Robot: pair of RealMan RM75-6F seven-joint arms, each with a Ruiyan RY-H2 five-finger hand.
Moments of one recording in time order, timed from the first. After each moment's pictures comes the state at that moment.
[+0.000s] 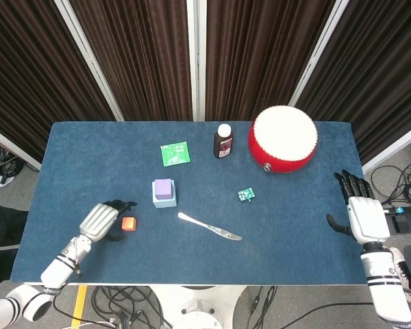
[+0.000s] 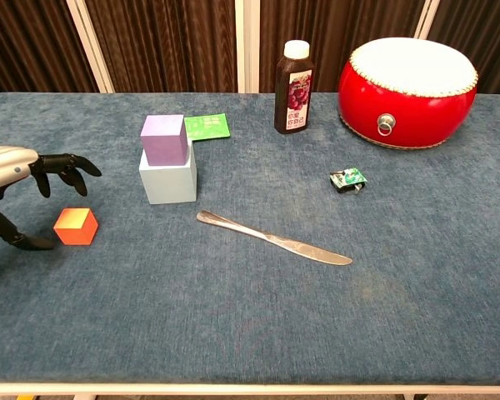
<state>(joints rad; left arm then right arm) -0.50 -1.56 0.07 -1.14 1.56 1.15 -0.21 0.29 -1.05 0.16 -1.95 -1.15 1.30 -0.26</state>
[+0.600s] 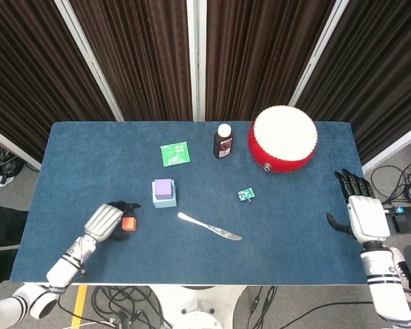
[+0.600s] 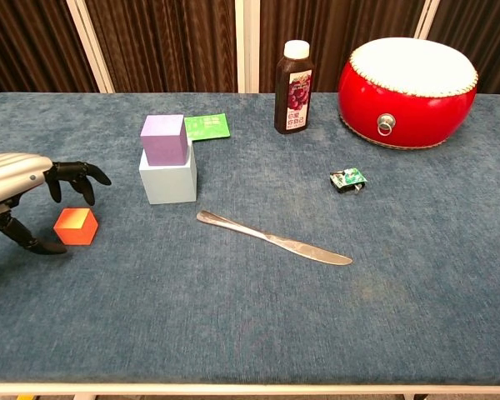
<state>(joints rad) -0.50 -1.62 0.07 -1.06 1.59 1.15 -0.22 0.30 -1.05 0.17 -1.95 -1.14 1.29 -0.26</state>
